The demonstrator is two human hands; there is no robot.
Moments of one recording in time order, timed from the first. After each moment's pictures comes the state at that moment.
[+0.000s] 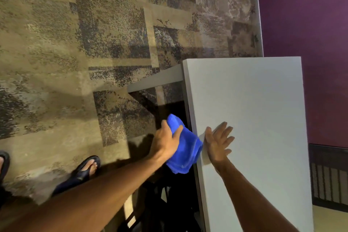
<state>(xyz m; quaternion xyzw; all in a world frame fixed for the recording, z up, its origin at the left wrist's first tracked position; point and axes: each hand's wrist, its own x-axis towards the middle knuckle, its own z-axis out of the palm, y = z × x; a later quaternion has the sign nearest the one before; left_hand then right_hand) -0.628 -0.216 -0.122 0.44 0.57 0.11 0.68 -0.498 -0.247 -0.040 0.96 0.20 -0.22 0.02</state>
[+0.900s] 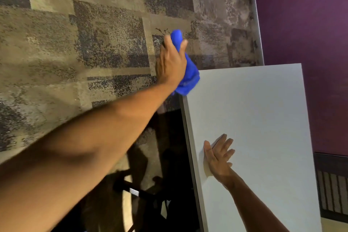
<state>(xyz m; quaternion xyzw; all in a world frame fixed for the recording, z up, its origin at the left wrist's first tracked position) -0.584 0.023 -0.074 0.49 0.64 0.36 0.48 -0.476 -0.253 -0.025 0.90 0.27 -0.29 0.17</state>
